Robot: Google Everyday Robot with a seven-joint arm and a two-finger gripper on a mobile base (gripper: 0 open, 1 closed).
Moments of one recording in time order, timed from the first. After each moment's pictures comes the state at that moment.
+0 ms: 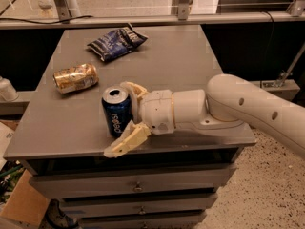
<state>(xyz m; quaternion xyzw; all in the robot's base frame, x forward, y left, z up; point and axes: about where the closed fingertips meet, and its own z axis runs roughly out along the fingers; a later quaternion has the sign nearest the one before) 0.457 0.088 0.861 -0.55 0.55 0.39 0.49</state>
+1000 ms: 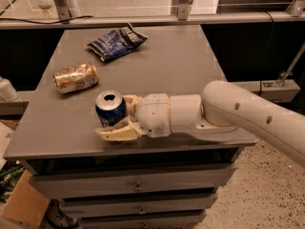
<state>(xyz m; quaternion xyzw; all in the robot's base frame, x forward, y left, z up) 0.454 0.099 0.858 -0.55 0.53 0.40 0.51</state>
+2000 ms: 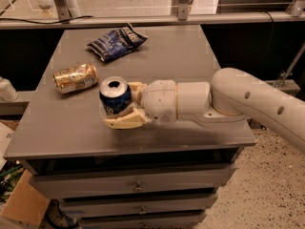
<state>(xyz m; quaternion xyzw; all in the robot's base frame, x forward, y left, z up) 0.468 0.086 0.890 -0.55 0.52 0.39 0.53</state>
